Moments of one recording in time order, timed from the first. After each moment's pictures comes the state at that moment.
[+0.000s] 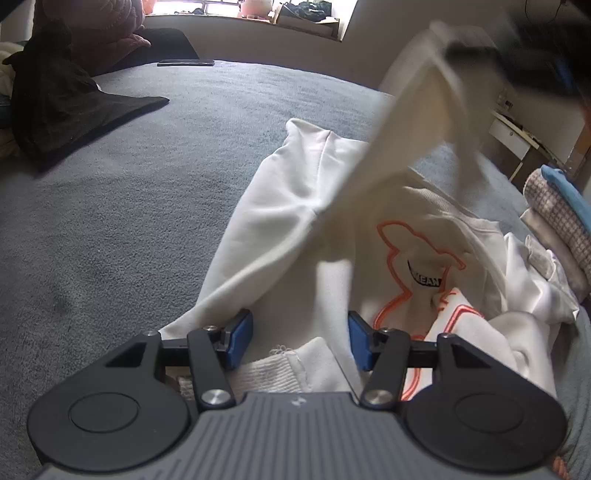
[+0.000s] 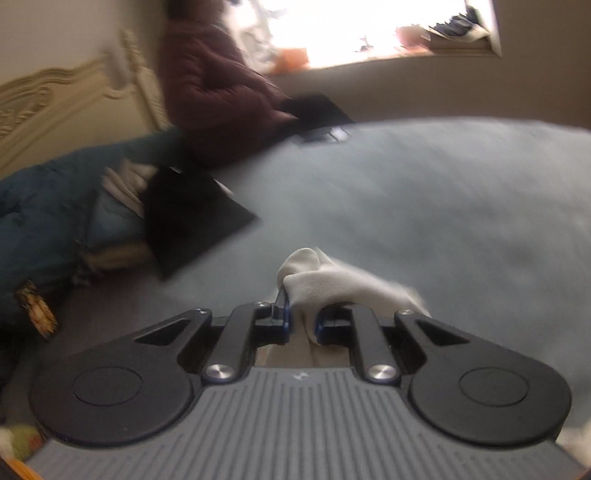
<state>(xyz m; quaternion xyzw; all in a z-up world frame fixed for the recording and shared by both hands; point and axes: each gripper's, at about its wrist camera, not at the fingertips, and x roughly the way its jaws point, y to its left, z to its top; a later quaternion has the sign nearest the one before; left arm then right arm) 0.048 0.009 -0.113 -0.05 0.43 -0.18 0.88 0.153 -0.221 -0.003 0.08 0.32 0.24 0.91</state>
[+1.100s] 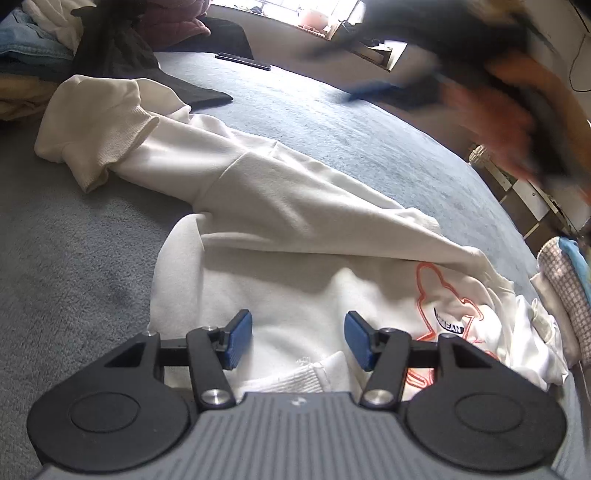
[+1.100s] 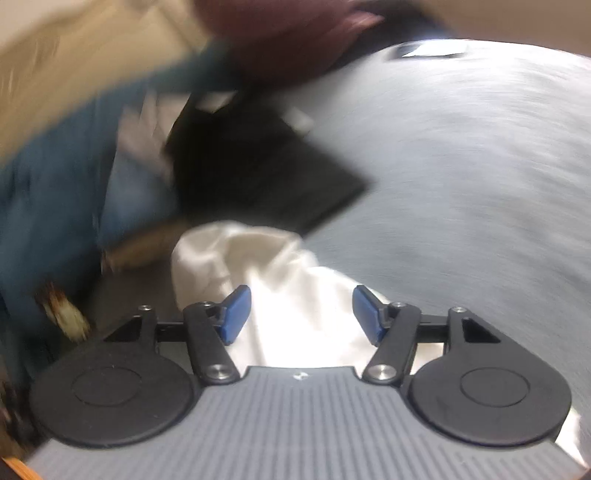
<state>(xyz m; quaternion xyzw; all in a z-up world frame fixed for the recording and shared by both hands) 0.058 0.057 -0.109 -0.14 0.43 -0.14 0.88 0.304 -0.120 -0.048 0.12 0.46 0.27 0.83</state>
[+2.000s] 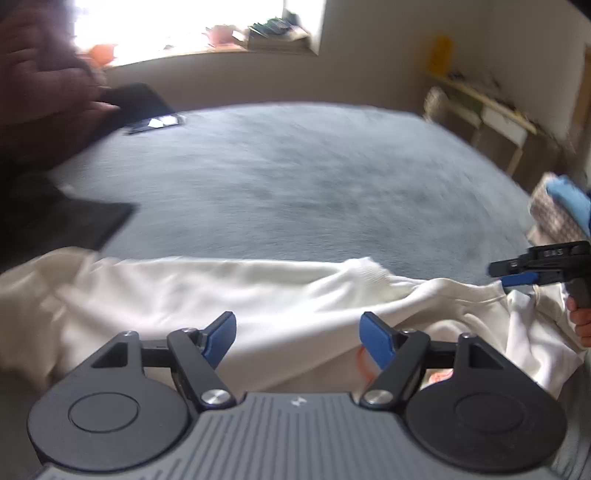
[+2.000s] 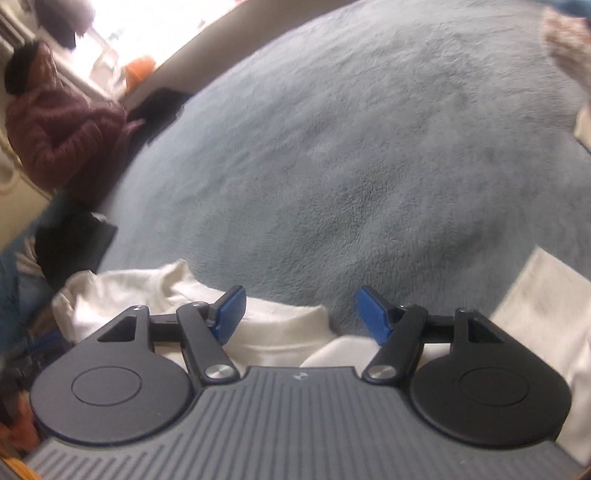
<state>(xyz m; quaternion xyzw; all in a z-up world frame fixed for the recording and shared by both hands) 0.158 -0.059 -0.039 0.06 0.42 -0.20 0.88 0.146 -0.411 -0.153 0.26 0.45 0.06 0.85</state>
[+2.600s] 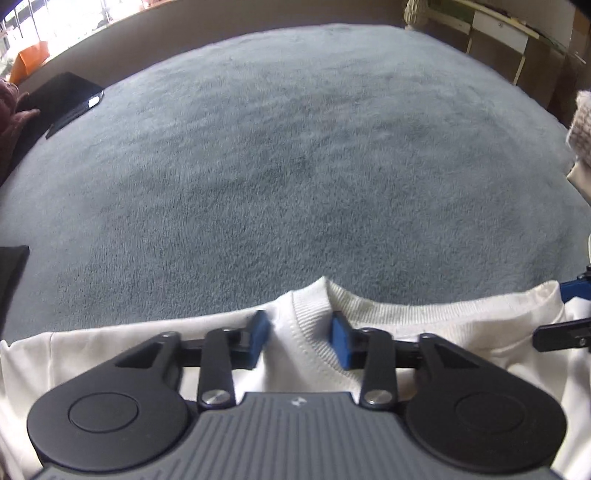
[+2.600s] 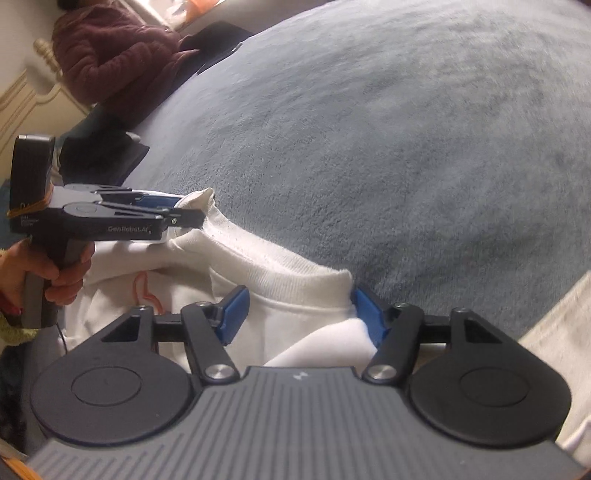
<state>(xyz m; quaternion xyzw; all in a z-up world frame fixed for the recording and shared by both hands) 0.238 -0.169 -0.113 0.16 0.48 -0.20 0.84 0.140 -0.395 -0.158 0.17 0.47 0.16 0.85</state>
